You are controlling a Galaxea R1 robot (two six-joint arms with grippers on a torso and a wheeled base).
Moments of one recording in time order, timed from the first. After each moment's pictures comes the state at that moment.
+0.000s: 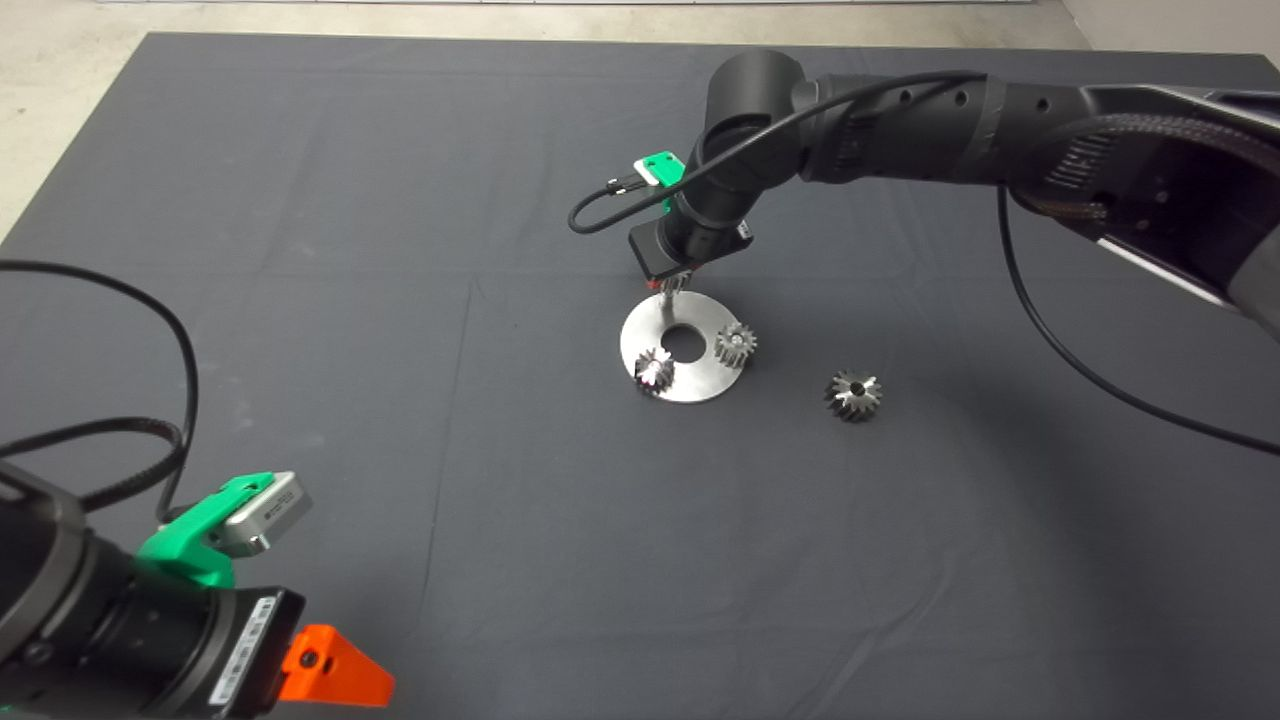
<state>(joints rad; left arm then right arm) -0.49 1.86 -0.36 -0.05 1.22 -1.44 0.42 2.95 -1.59 -0.45 -1.33 1.01</state>
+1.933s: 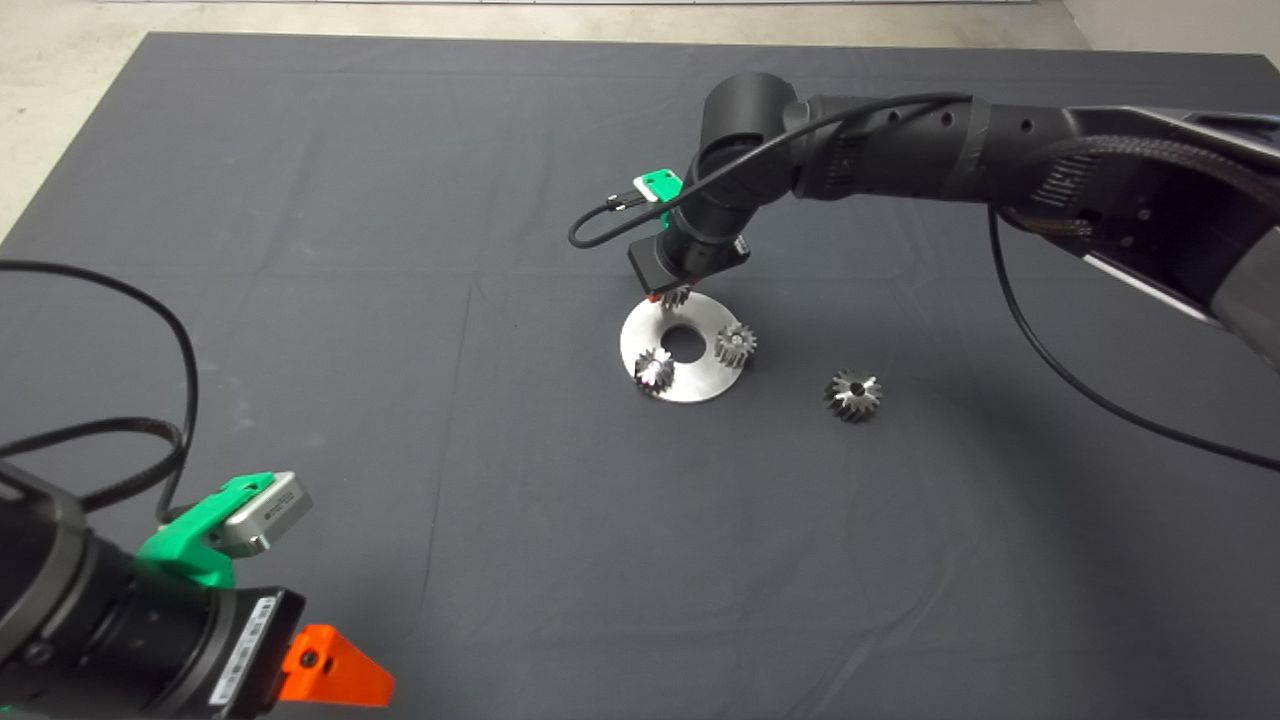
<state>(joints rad) -0.49 1.86 -0.36 -0.05 1.22 -1.44 0.38 2.96 -1.60 -0.45 -1.34 1.01</state>
